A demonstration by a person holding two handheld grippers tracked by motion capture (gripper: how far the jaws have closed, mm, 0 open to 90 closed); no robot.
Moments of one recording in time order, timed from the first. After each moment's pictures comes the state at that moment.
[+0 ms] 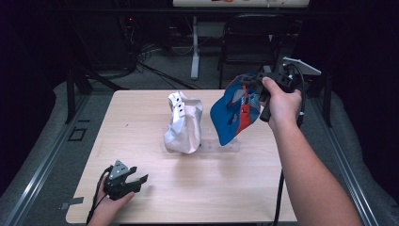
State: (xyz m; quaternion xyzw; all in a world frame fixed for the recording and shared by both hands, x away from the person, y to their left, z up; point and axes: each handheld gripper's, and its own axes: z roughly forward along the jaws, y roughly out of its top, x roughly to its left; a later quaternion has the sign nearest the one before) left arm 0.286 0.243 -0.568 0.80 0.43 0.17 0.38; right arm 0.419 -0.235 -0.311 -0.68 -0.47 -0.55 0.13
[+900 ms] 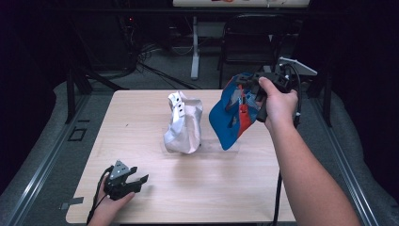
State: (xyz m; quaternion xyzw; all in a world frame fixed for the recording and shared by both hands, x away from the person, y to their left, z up) left arm 0.286 0.242 -0.568 0.80 0.43 0.18 0.38; right arm 0.418 -0.222 -0.311 -0.67 -0.47 -0.55 0.14
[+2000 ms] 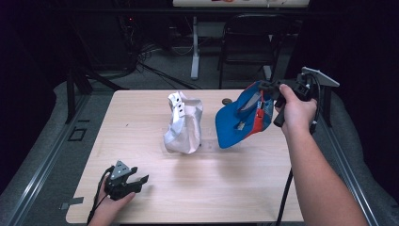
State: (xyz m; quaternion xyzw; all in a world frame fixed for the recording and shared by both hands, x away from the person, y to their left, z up) left arm 0.286 0.241 -0.570 0.80 0.43 0.17 0.38; right arm 0.412 -0.277 -0.333 -0.71 -0.42 -0.55 0.10
